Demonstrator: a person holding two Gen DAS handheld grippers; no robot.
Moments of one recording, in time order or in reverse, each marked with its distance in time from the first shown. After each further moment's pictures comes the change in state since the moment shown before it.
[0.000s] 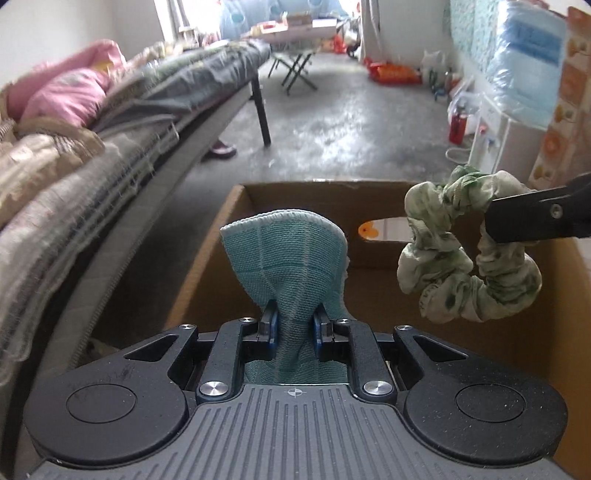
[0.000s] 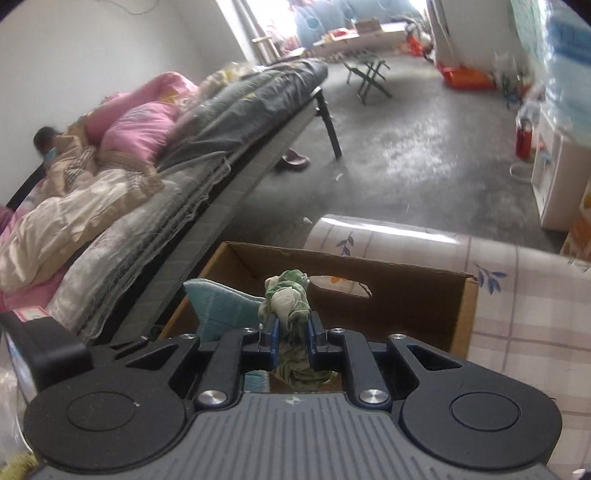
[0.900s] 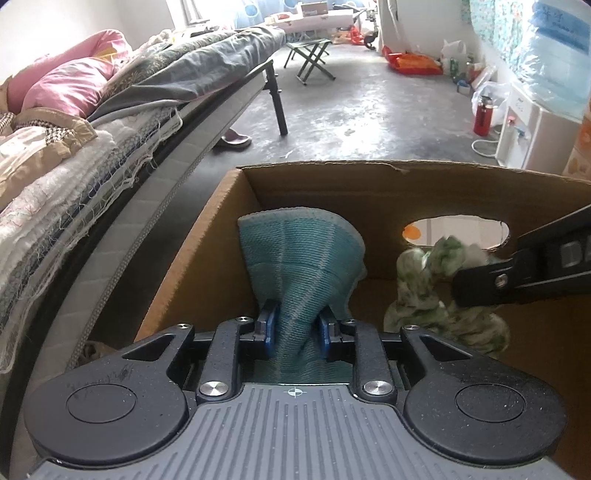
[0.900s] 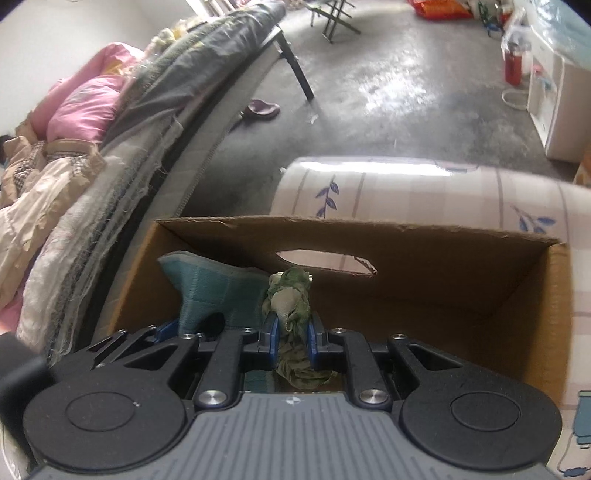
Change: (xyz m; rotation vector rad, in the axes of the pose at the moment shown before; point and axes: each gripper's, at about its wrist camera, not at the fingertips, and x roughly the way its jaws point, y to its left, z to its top) left arm 0.062 -0.003 0.007 -0.006 0.026 0.064; right arm 0.110 -0.025 0.007 0.150 0.178 -0.035
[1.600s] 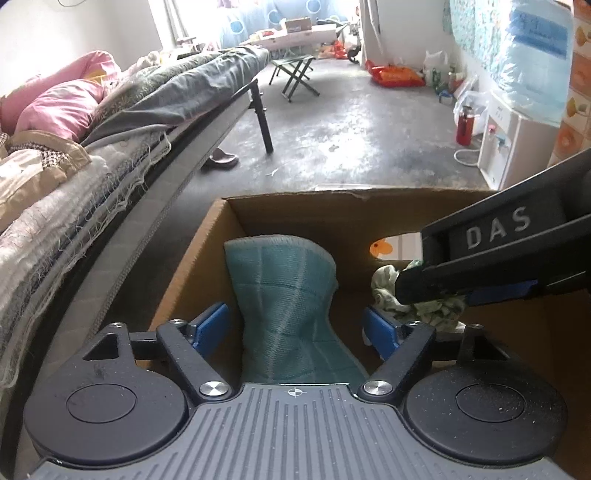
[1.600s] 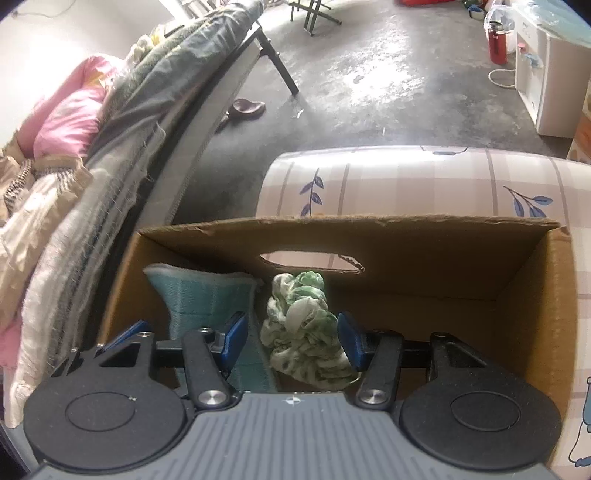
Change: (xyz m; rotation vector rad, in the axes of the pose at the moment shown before) left arm -0.023 -0.007 0.002 0.034 -0.054 -0.038; right arm -0.002 -0.011 0.003 0.068 0.001 0.010
